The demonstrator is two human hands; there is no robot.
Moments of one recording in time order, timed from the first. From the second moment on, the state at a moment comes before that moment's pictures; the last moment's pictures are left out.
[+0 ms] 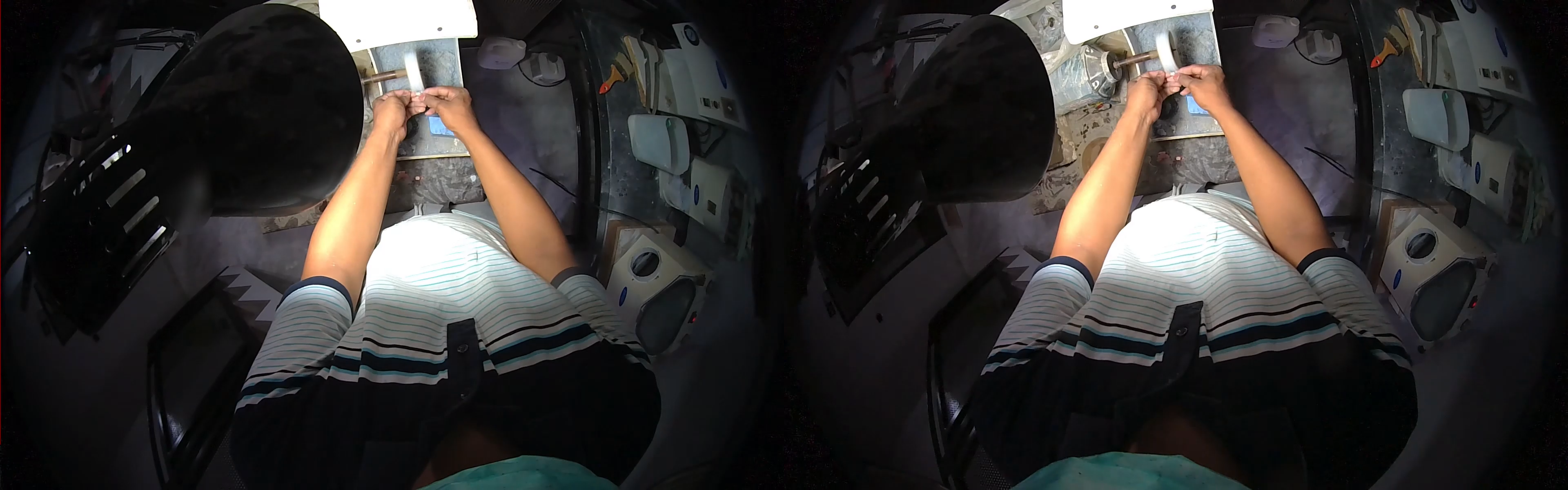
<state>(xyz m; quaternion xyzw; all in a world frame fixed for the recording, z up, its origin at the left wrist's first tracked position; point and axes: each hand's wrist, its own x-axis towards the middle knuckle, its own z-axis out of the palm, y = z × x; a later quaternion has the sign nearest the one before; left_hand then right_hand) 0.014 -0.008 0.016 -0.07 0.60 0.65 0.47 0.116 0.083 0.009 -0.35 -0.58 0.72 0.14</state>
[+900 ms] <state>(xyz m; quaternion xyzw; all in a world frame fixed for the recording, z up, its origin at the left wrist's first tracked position) 0.003 0.000 0.012 -0.06 0.58 0.63 0.52 0.113 0.085 0.016 -0.39 -0.56 0.72 0.14</state>
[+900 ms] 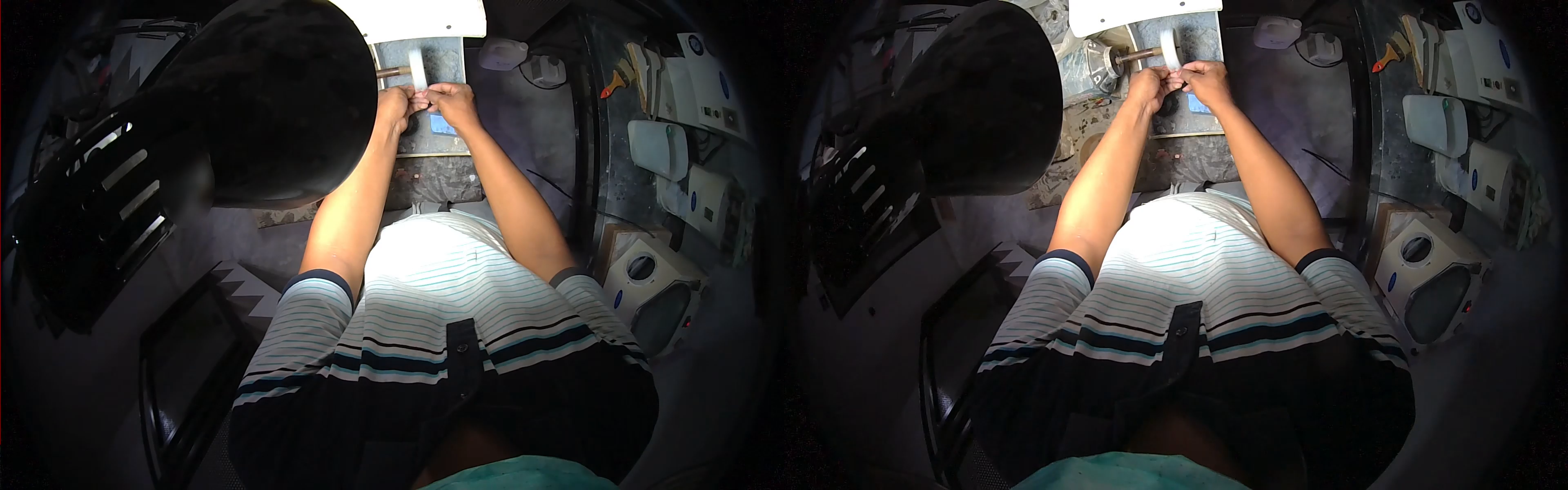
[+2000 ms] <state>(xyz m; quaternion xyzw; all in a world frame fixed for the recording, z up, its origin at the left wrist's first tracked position) 0.023 -0.010 0.018 -0.03 0.58 0.69 0.43 0.118 0.084 0.010 -0.34 -0.59 0.72 0.14</state>
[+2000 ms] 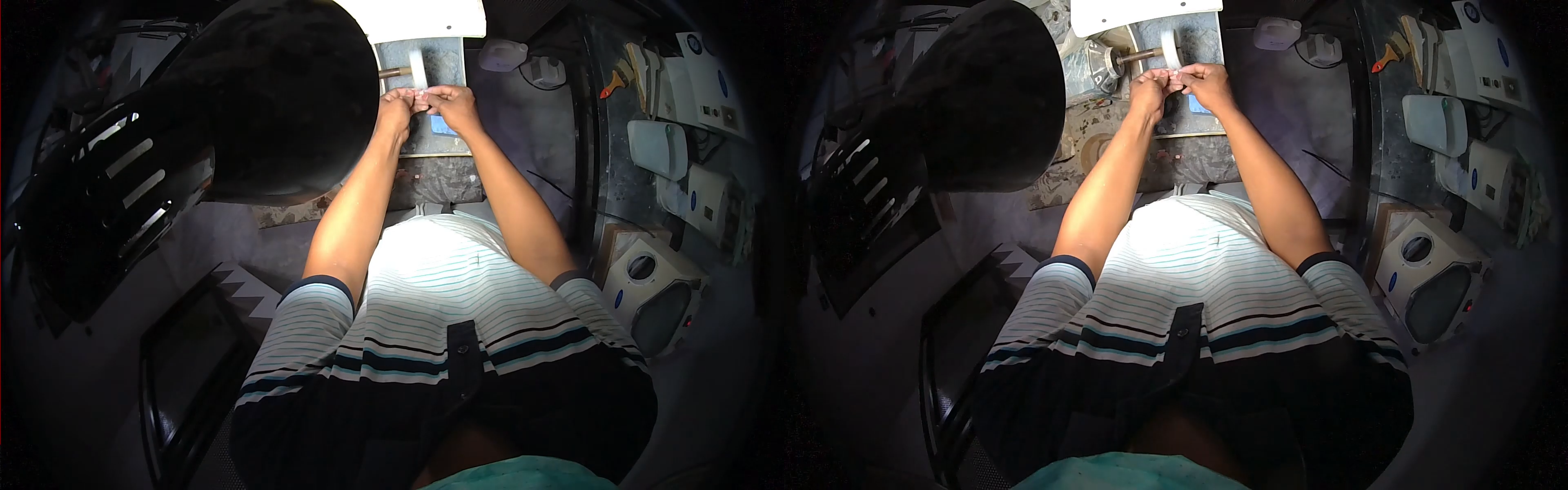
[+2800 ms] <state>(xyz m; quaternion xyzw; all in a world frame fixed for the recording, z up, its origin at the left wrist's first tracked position) 0.006 -0.002 0.010 -0.04 0.61 0.63 0.47 0.115 0.081 0.022 -0.39 -0.56 0.71 0.15</state>
